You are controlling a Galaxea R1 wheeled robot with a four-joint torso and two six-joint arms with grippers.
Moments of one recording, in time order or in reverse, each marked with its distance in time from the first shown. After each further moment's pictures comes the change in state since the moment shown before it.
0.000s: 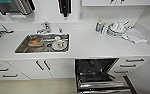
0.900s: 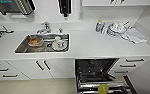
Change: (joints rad) left arm 0.371 0.147 -0.810 0.085 -0.641 0.010; right arm 0.223 0.078 -0.131 0.007 -0.016 0.212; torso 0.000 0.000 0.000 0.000
